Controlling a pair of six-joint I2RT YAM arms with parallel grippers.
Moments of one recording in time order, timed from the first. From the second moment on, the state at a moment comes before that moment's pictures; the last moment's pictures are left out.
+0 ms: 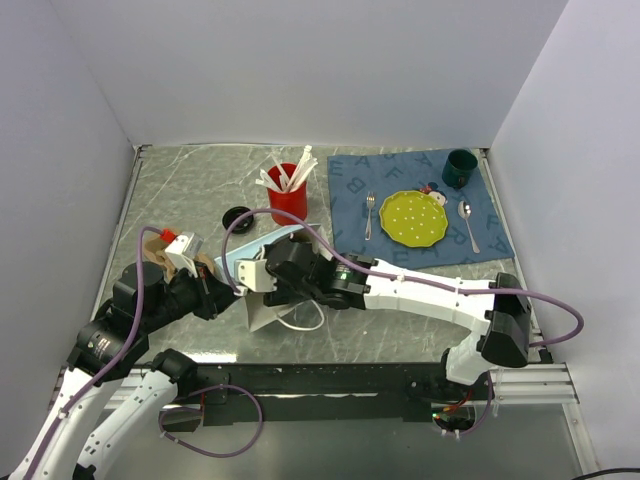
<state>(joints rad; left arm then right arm) -0.47 0.45 0.83 -0.79 0.32 -0.51 1.22 1.57 1.37 -0.56 0.30 -0.66</state>
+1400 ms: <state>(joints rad) -0.47 0.48 0.83 -0.77 0.31 -0.52 1.20 1.34 1.40 -0.72 0.22 -0.57</state>
